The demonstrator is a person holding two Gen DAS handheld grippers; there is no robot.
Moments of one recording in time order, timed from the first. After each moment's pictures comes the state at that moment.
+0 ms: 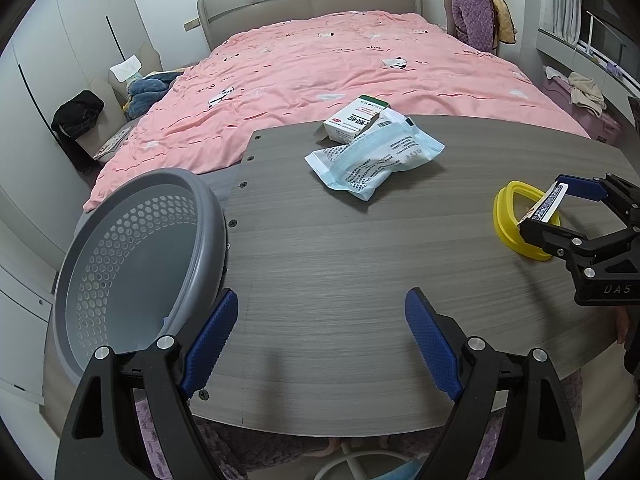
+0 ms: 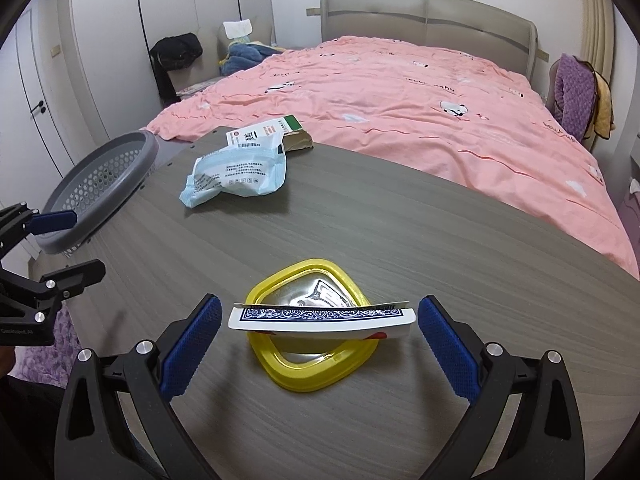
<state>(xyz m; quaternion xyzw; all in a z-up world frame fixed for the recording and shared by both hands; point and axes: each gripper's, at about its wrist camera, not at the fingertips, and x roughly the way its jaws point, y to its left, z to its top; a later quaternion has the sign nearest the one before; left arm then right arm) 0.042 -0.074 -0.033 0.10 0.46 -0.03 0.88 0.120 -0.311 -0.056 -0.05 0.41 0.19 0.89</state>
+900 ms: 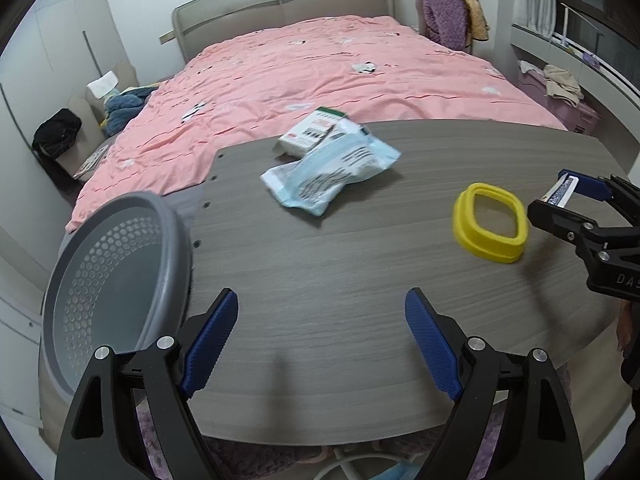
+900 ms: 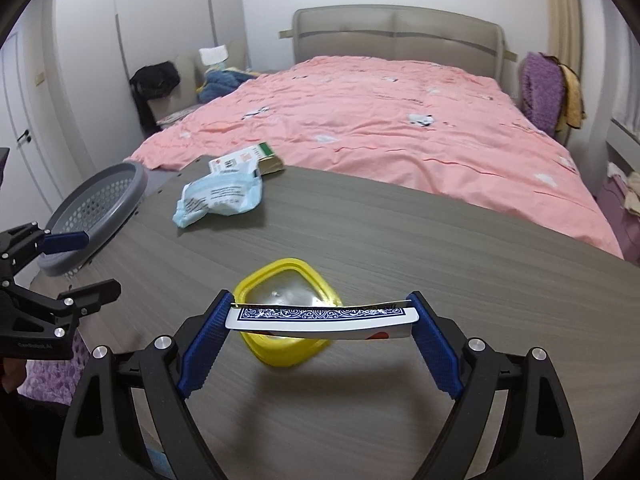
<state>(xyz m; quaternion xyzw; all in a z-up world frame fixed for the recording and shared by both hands) 0.042 -0.102 -0.029 0.12 0.45 -0.08 0.88 0.080 -0.351 -0.032 0.00 0.38 0.12 0.92</state>
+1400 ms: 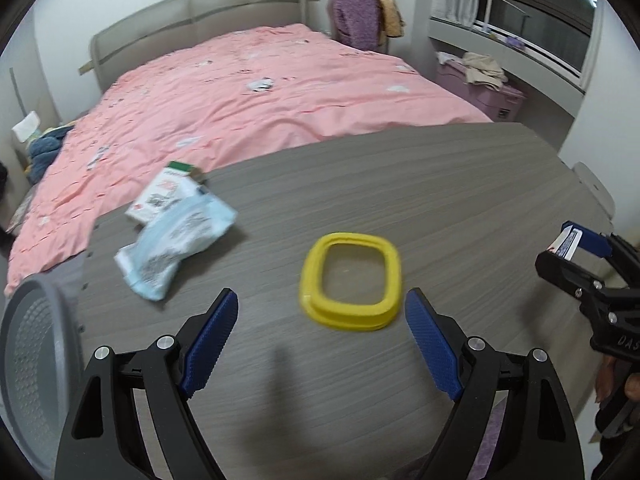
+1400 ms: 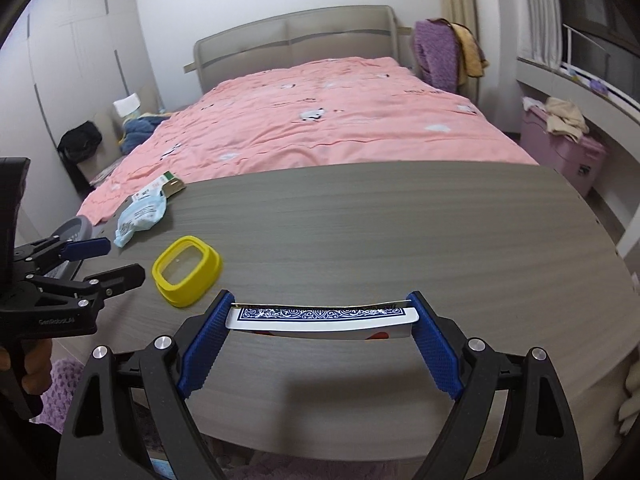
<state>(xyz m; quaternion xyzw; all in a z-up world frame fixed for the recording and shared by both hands) 0.063 -0.200 -0.029 0.12 0.44 -0.23 0.86 0.019 -0.432 -0.034 0.09 0.37 -0.01 0.92</state>
